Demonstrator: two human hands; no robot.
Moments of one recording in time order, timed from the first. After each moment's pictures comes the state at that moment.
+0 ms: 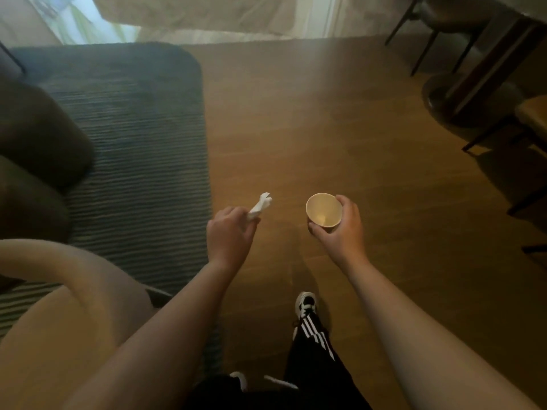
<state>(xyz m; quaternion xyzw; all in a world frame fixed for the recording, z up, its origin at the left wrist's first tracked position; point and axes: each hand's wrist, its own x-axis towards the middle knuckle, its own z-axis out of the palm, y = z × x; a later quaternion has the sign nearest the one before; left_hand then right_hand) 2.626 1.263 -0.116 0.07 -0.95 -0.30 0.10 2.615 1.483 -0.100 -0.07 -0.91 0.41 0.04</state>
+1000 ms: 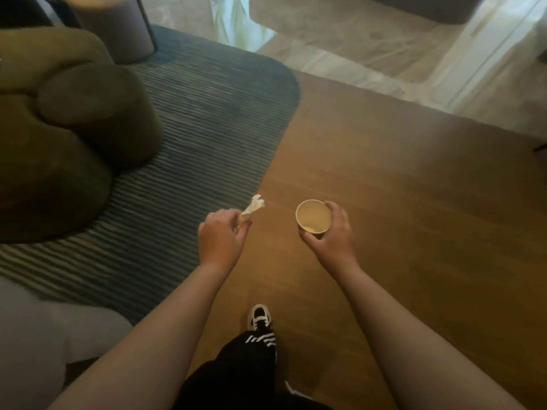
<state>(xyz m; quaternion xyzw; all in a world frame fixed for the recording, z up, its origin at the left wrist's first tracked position) 2.248 1.204 -0.111 0.32 -0.88 -0.29 0.17 2.127 1.387 -0.112 0.19 -0.90 0.39 -0.07</state>
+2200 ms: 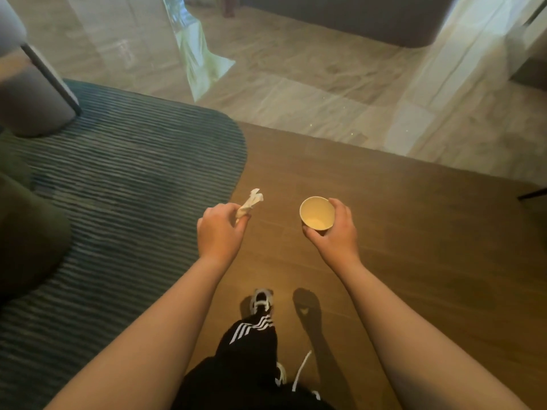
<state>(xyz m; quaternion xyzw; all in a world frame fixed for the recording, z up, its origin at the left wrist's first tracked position) 1.543 1.161 -0.075 0.29 -0.90 -0.28 0.18 1.440 1.362 -0.082 0.14 -0.90 0.41 -0.05</state>
